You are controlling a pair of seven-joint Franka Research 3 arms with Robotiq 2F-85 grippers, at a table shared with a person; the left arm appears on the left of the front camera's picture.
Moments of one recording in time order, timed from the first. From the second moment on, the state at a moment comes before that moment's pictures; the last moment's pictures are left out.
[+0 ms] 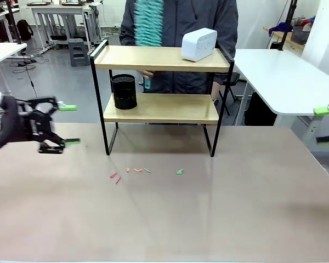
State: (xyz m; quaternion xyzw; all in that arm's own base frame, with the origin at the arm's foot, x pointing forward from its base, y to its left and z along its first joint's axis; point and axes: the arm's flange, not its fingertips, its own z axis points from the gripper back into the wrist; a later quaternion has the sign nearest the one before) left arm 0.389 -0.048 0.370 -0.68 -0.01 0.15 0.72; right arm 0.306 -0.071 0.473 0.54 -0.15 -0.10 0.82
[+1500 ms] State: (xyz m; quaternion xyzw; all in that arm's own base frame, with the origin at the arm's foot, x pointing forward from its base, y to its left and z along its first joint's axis) left arm 0.390 -0.048 0.369 -0.68 -0.01 0.15 0.72; right arm 0.346 0.001 0.466 0.59 -0.14 -0.13 0.78
